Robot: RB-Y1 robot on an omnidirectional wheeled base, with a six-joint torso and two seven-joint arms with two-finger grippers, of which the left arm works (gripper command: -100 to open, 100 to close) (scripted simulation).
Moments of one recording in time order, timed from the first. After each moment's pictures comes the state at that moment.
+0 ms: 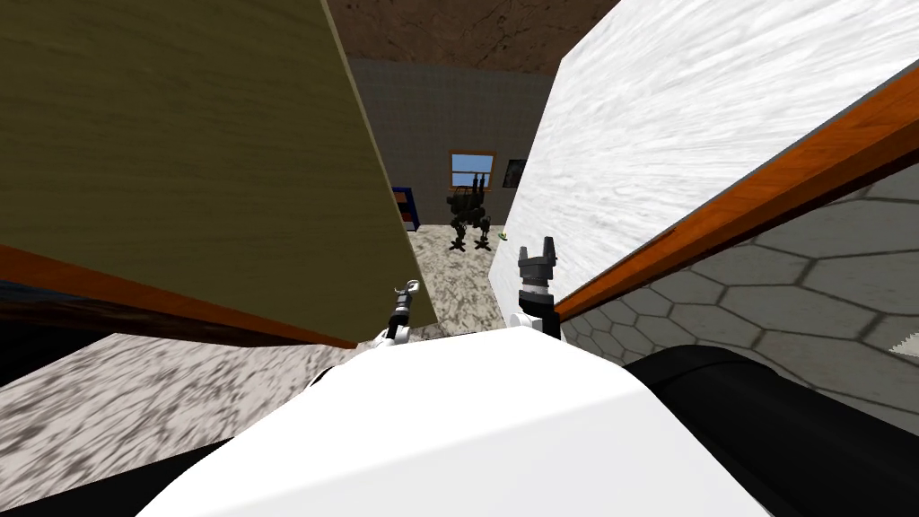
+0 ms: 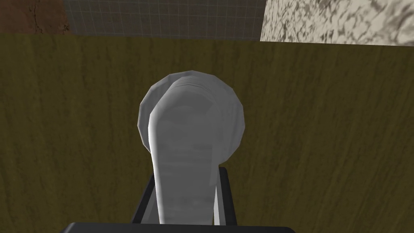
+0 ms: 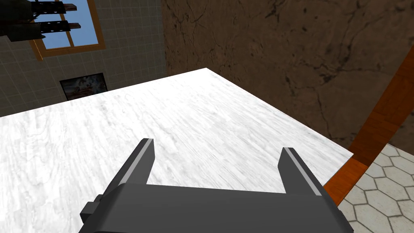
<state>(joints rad) -0.26 0.10 0.13 -0.42 -0.05 -0.89 0.11</state>
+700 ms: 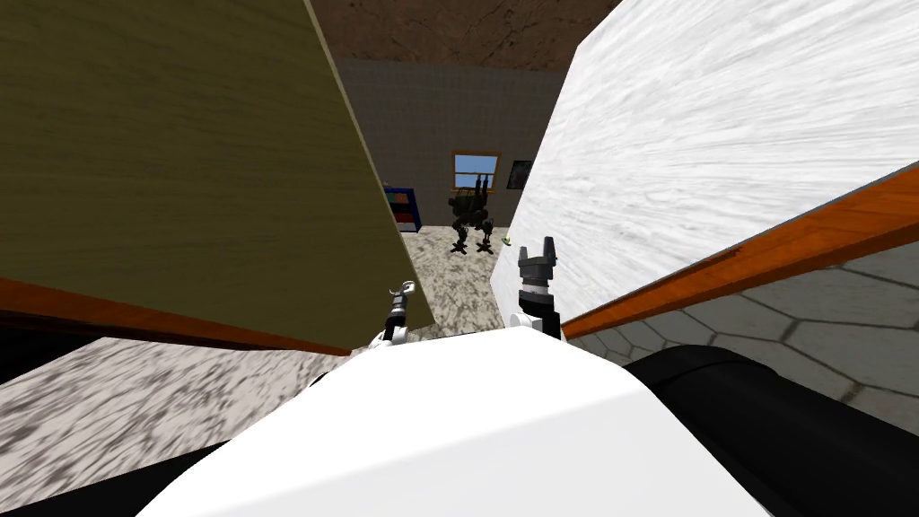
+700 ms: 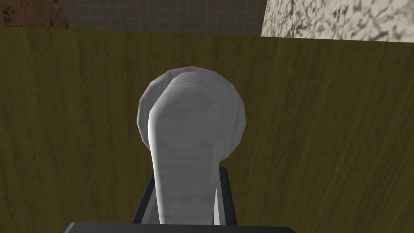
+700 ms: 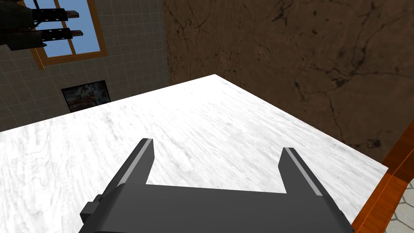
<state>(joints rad) -0.24 0.11 0.18 -0.45 -0.02 -0.87 0.09</state>
